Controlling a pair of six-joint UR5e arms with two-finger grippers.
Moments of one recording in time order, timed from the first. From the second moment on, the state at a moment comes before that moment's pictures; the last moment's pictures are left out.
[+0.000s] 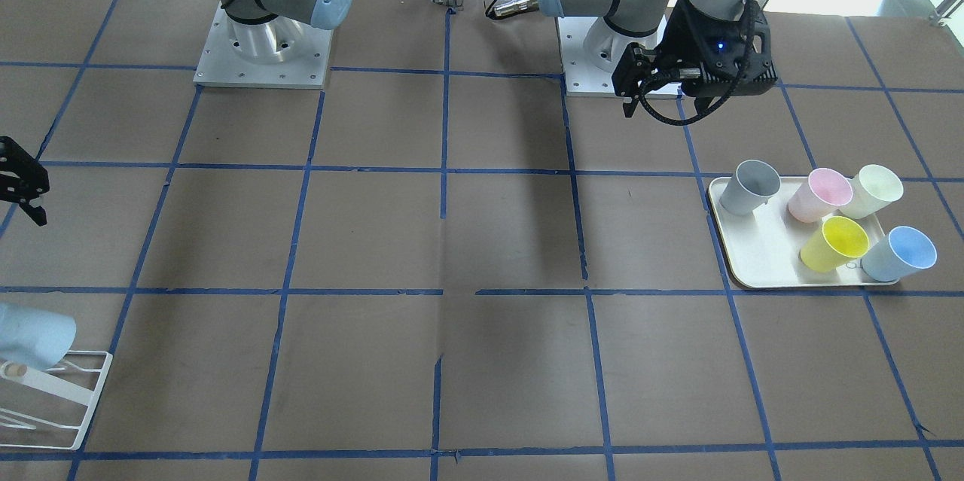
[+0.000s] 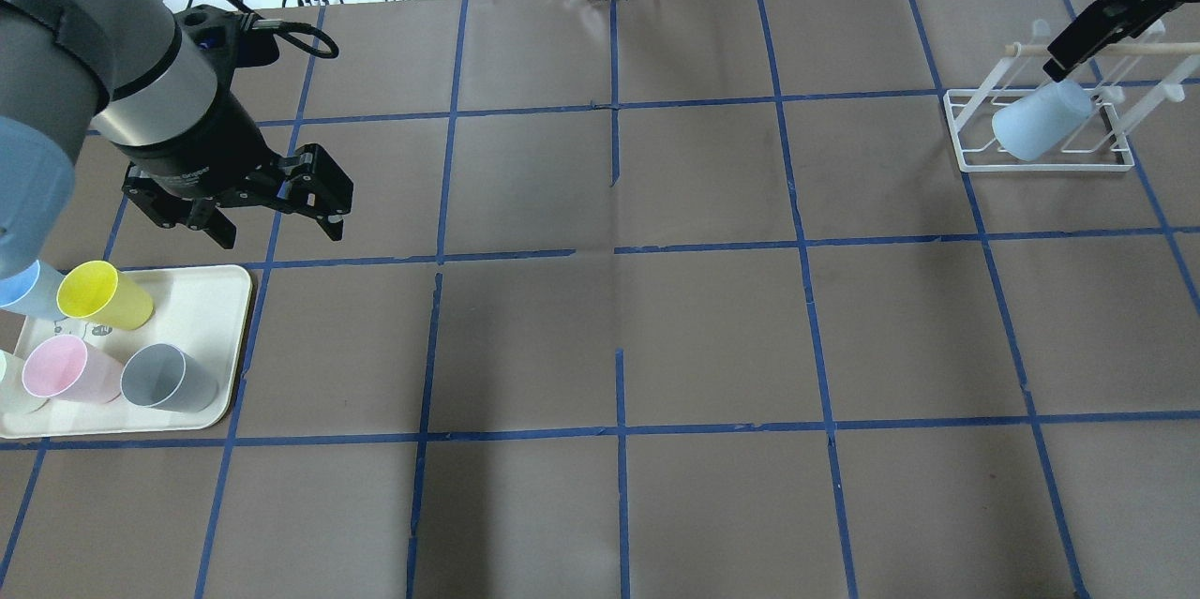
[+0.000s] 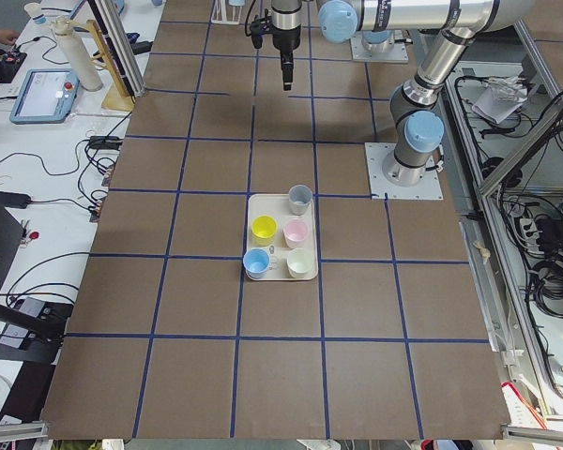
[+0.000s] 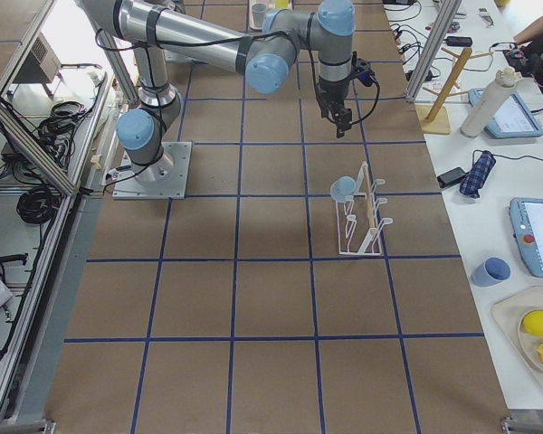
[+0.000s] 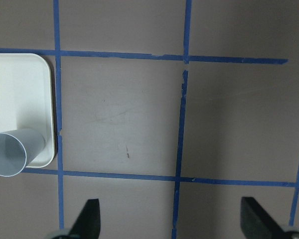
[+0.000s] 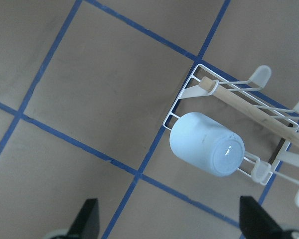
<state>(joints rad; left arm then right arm) -1.51 -1.44 -1.74 -1.57 1.61 0.00 1.17 -1.40 1.54 -1.87 -1.52 -0.98</state>
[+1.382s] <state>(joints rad) -1.52 -1.43 -1.76 -1.57 1.57 0.00 1.09 -1.16 1.58 -2.14 -1.47 -1.69</state>
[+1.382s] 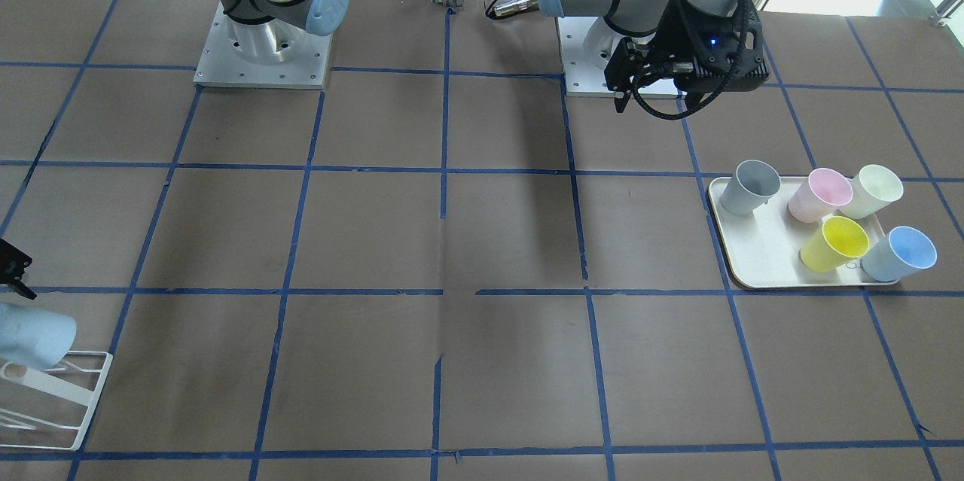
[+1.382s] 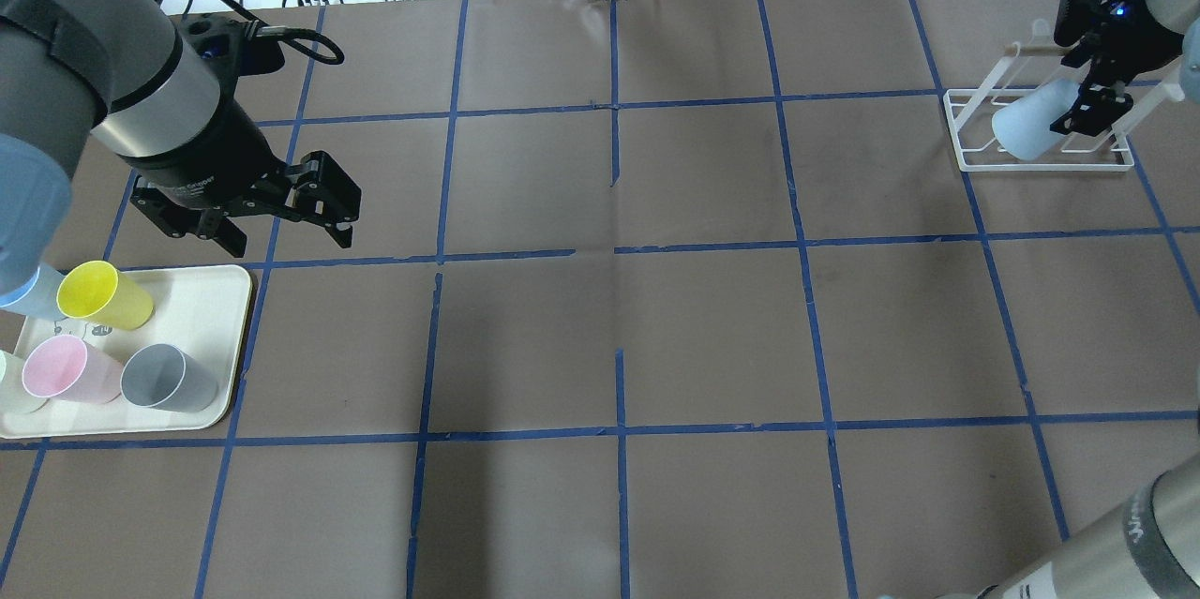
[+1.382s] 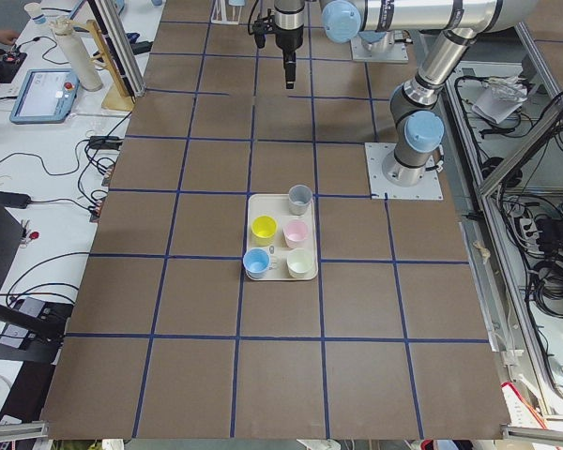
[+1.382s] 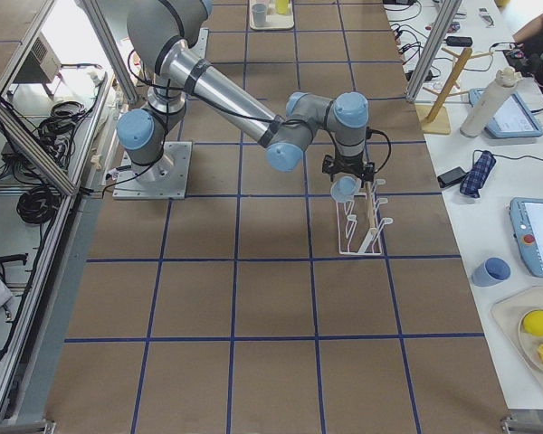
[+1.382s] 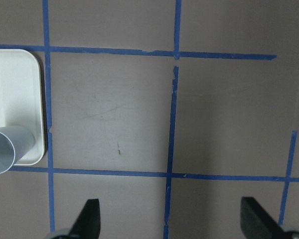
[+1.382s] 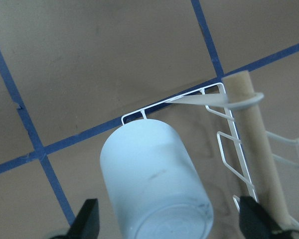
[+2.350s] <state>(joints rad) -1.44 -1.45 -1.76 -1.54 0.94 0.02 1.09 -1.15 1.58 -2.14 -1.45 -1.68</state>
